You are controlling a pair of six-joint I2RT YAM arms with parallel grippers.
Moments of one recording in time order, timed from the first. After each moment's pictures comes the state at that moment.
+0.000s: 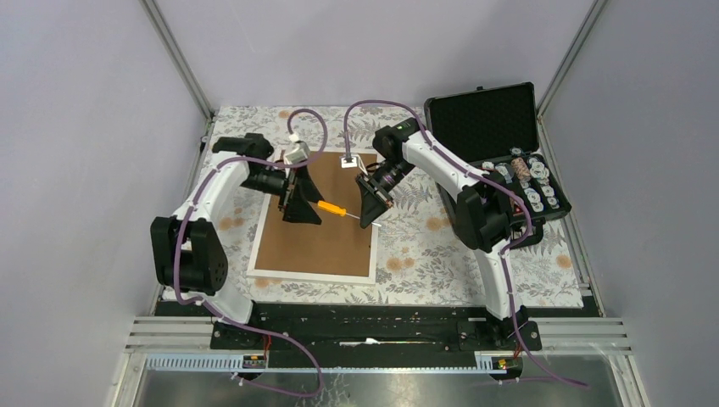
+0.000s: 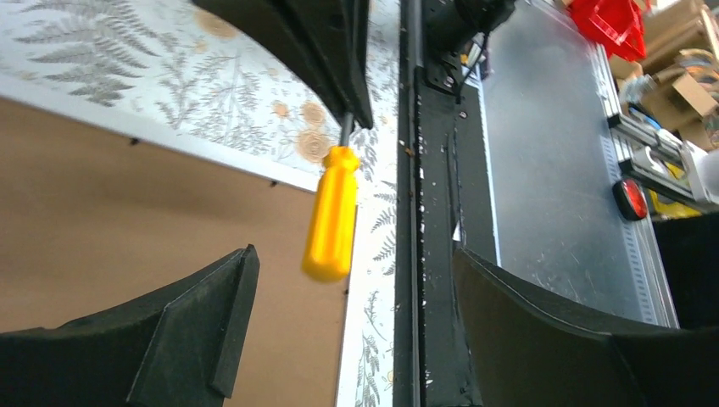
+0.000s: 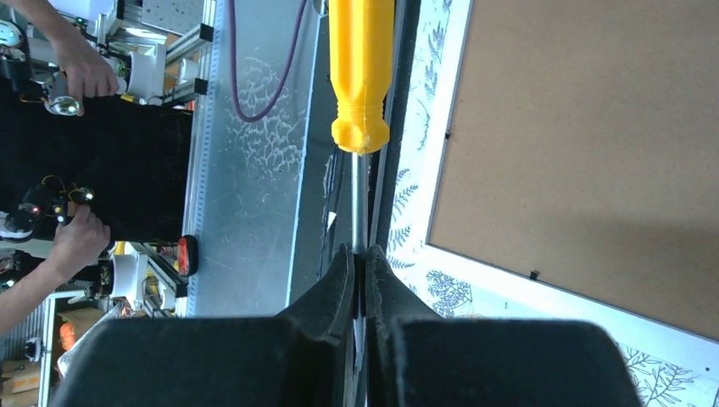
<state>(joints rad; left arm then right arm) -0.08 1.61 1.39 -1.39 1.29 1.10 0.60 2.19 2.01 -1.54 -1.14 -0.84</state>
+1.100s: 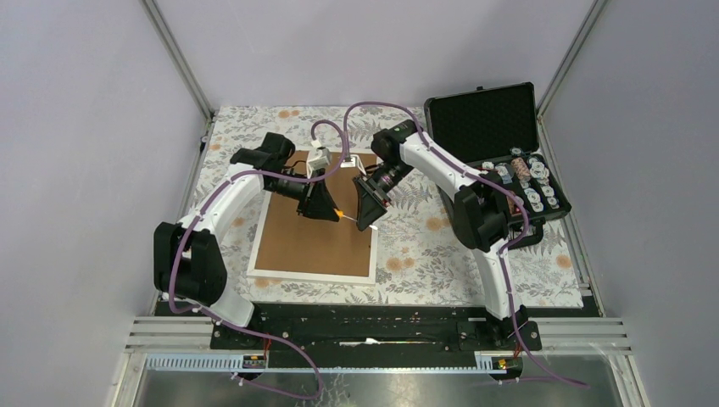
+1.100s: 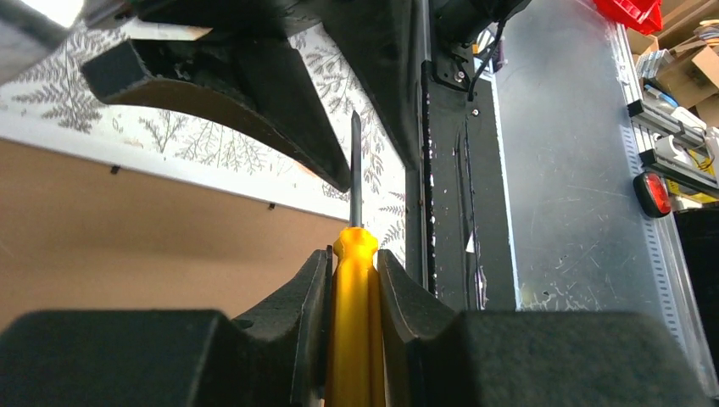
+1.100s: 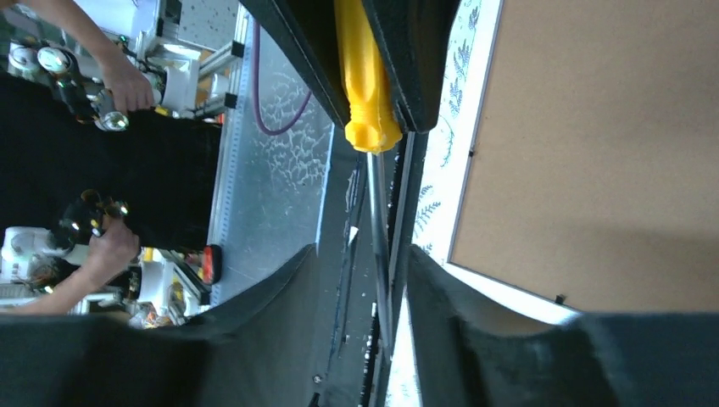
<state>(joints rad) -0.25 1.55 1.27 -1.00 1.25 0.79 0.61 2.21 2.00 -1.57 -1.21 -0.85</state>
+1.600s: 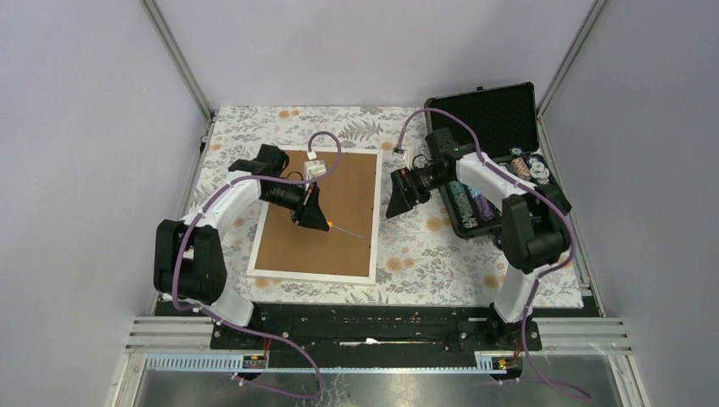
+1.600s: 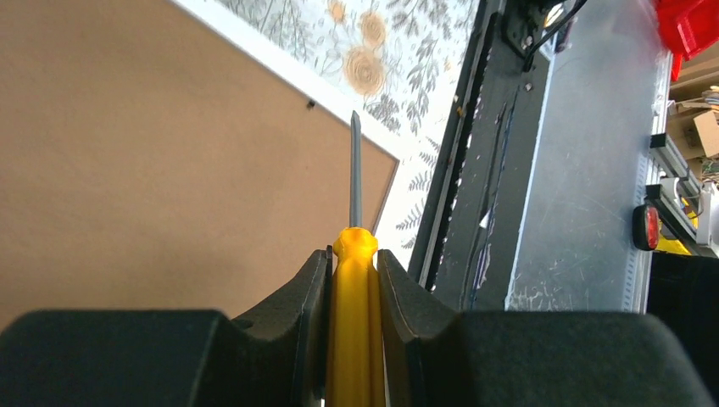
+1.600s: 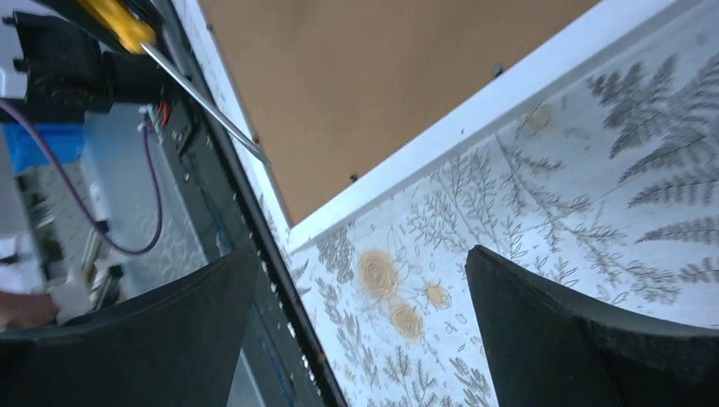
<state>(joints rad) -0.20 1.56 1.16 -0.94 1.06 0.59 0.36 1.87 1.38 -0.79 -0.91 -0.21</state>
